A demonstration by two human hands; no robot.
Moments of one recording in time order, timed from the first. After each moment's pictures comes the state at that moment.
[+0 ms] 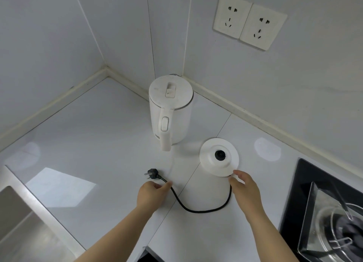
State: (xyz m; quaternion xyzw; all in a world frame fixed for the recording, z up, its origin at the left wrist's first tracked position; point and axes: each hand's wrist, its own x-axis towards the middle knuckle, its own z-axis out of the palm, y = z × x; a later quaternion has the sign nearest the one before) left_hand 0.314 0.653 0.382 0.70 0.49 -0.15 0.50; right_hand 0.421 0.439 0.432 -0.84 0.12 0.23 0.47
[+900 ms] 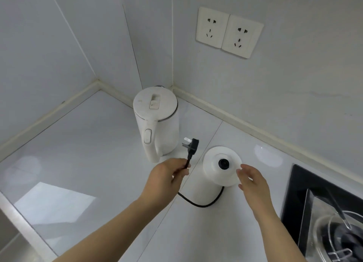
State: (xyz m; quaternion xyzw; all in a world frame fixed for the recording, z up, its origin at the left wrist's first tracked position) left_hand 0.371 0.625 0.472 0.88 0.14 0.06 0.46; right_hand 0.461 0.413 0.451 -0.81 0.11 0.18 0.55
